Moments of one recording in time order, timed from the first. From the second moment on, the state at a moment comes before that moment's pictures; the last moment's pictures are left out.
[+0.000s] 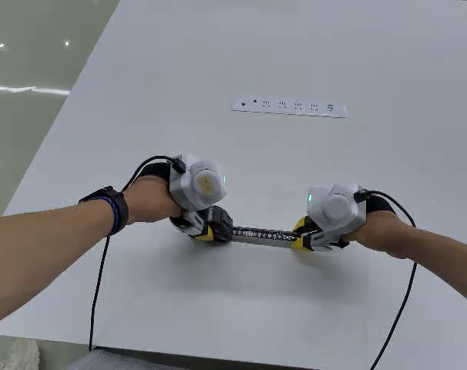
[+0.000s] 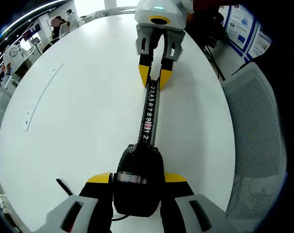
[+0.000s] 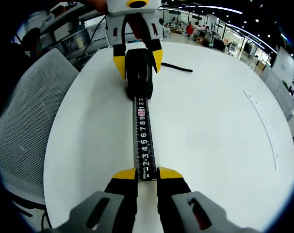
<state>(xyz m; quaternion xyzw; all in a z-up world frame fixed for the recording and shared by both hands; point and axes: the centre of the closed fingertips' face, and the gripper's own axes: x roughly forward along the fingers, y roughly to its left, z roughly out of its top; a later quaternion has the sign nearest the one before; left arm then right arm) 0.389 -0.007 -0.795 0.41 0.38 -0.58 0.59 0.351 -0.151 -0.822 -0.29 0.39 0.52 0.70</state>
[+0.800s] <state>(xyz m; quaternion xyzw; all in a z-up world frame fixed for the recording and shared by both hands) 0.389 -0.009 -0.795 0.41 0.39 -0.58 0.59 0.342 -0.185 -0.822 -0.29 0.40 0.51 0.70</state>
